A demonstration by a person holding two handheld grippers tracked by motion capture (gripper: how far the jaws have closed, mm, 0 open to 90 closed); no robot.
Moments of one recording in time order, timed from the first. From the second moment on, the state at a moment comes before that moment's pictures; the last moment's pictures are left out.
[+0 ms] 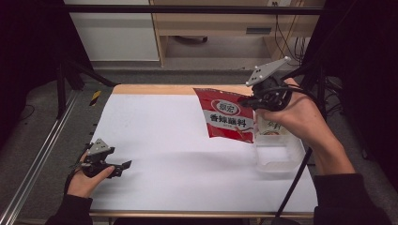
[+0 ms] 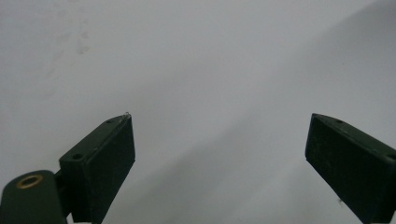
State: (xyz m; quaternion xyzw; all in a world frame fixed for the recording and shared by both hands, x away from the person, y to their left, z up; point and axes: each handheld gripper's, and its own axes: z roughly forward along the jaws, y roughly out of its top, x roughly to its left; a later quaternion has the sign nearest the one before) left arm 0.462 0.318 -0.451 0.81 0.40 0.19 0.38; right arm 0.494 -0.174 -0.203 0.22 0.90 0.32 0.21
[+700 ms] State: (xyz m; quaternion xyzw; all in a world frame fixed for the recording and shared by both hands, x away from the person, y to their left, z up) left arm 0.462 0.319 -0.451 0.81 0.40 0.19 0.38; right arm 0.490 -0.198 -0.197 0.23 0.89 0.31 0.22
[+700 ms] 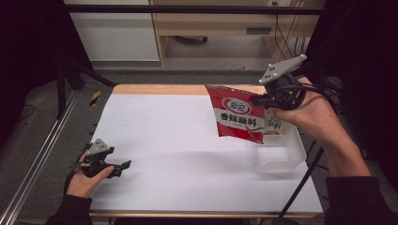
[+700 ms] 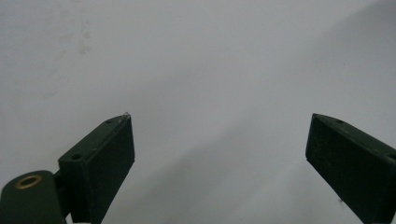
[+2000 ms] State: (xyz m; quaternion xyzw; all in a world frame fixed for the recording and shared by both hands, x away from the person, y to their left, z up) left arm 0.462 0.320 -0.452 0.81 0.40 0.19 0.38; right arm 0.474 -0.309 -0.216 0.35 0.86 0.29 0.23
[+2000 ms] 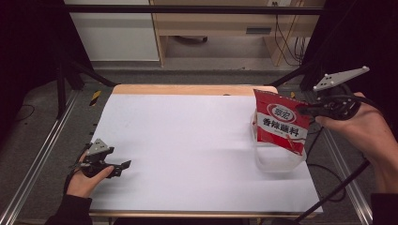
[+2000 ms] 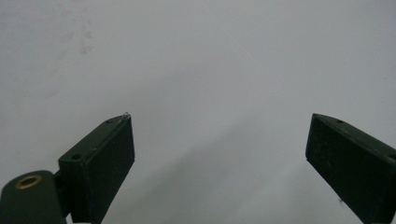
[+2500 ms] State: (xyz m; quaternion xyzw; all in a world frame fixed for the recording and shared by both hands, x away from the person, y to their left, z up) left arm 0.462 0.320 -0.452 0.81 0.40 0.19 0.38; right arm 0.487 -0.323 -0.261 0.37 0.85 0.31 0.20
